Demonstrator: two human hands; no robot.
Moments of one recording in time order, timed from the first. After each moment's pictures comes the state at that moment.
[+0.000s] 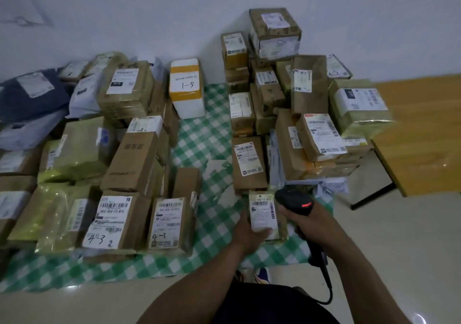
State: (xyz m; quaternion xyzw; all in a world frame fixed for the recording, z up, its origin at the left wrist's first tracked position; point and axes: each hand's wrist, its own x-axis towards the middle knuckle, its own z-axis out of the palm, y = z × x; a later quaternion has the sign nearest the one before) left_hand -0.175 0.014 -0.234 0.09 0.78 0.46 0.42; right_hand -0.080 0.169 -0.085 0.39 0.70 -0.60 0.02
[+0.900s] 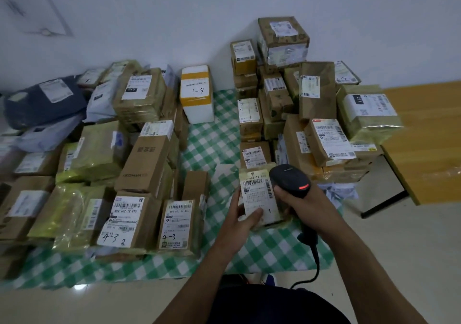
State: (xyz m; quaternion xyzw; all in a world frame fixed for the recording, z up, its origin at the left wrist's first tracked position) left_hand -0.197 -0.019 -0.139 0.08 0.70 0.61 0.36; right_hand -0.117 0.157 -0.041 0.29 0.71 -0.65 -0.04
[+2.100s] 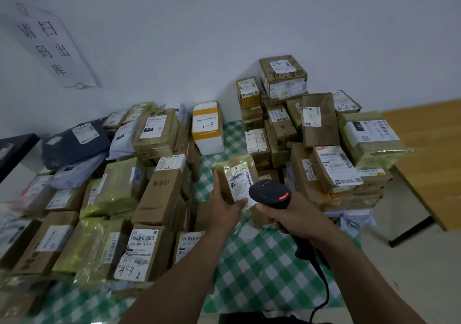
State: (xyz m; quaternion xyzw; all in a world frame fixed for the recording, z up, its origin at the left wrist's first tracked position) left_hand -0.305 0.001 -0.110 0.06 0.80 0.57 0.16; right_hand -0.153 0.146 0.009 0.19 0.73 -0.66 0.02
